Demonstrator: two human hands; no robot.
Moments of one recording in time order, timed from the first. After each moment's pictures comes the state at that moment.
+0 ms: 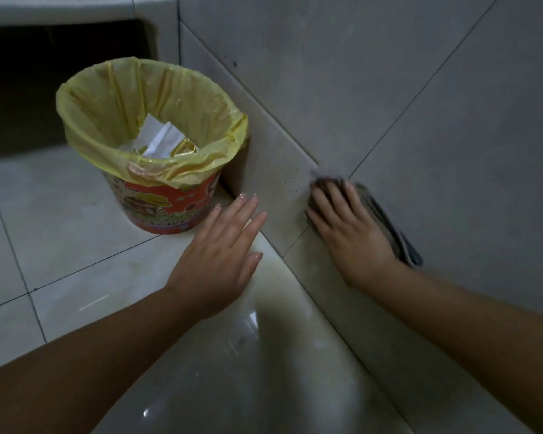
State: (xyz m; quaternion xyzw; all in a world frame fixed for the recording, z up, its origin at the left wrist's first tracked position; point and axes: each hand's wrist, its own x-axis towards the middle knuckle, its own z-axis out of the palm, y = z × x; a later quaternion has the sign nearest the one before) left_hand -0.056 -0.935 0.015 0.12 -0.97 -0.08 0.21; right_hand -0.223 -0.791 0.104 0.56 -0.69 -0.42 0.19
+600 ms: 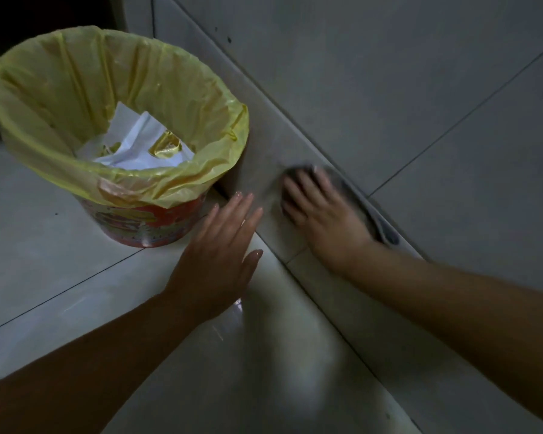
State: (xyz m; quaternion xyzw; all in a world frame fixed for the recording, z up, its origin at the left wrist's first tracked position) left_hand -0.093 -0.977 -0.030 0.11 -0.95 -0.14 0.26; right_hand -0.243 -0.862 0.070 0.58 -0.65 -0.45 0.22
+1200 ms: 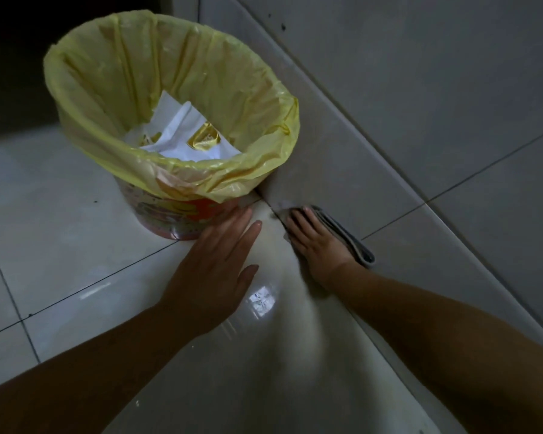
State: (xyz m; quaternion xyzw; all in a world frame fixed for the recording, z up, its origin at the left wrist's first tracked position) left_hand -0.046 -1.003 -0.061 0.13 -0.96 -0.09 0.24; right_hand -0.241 -0.889 -0.032 0.60 -0.58 -0.55 0.11
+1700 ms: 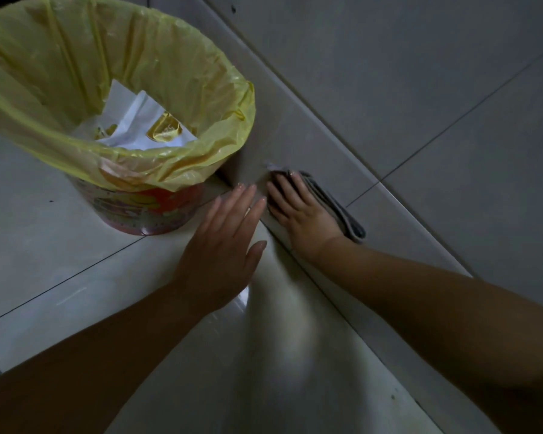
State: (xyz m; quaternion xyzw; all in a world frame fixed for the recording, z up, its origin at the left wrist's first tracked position) left_hand -0.093 -0.975 -0.048 0.11 -0.94 -0.15 0.27; right_hand -0.242 -0.883 0.011 0.58 -0.65 -0.47 0.14
